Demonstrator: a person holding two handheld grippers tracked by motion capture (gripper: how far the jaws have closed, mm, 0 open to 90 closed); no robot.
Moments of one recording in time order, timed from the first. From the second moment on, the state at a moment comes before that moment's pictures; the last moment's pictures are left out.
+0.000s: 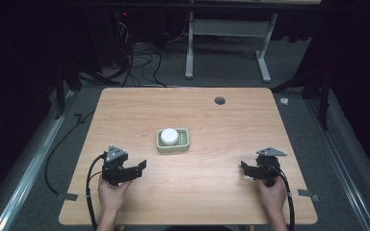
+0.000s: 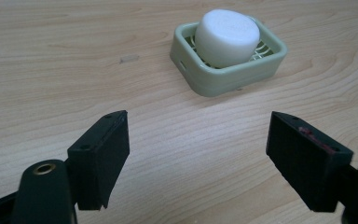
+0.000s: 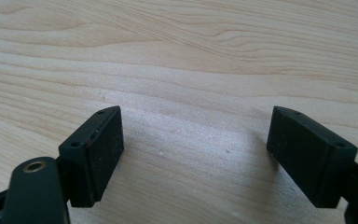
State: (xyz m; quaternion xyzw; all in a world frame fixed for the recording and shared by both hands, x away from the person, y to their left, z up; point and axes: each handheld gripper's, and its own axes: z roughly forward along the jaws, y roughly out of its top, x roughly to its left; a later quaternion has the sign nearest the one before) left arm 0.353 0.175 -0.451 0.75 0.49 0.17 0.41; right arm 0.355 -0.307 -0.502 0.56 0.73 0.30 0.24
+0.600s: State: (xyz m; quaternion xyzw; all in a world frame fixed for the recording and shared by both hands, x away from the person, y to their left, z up) left arm 0.353 0.177 -0.469 0.75 0.51 0.16 0.40; right arm 0.355 -0.307 -0.502 0.56 0.73 0.30 0.24
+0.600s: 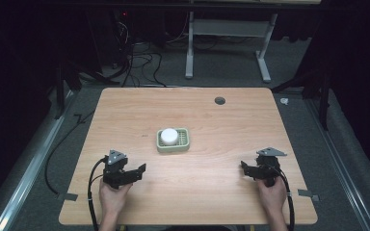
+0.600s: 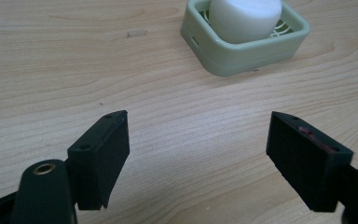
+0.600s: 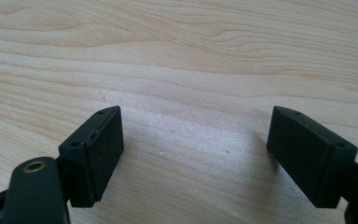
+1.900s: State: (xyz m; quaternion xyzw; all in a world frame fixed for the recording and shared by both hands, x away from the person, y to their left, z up) left arm 0.370 0.172 -0.502 0.76 0.52 0.19 0.34; right arm 0.355 -0.307 -0.502 0.56 0.73 0.30 0.24
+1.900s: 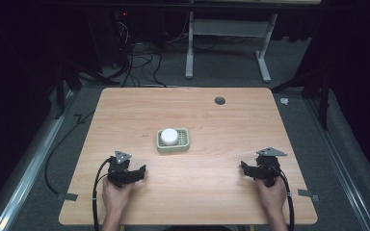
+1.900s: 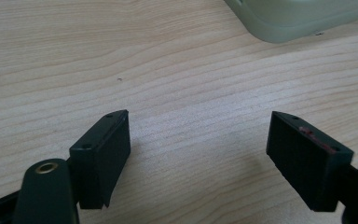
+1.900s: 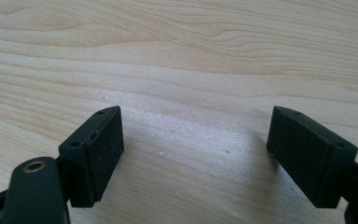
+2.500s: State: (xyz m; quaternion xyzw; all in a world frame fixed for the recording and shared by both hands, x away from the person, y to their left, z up) left arm 0.367 0.168 -0.507 0.76 0.51 0.22 0.34; right arm 0.355 -0.307 -0.502 0.56 0.73 0.30 0.24
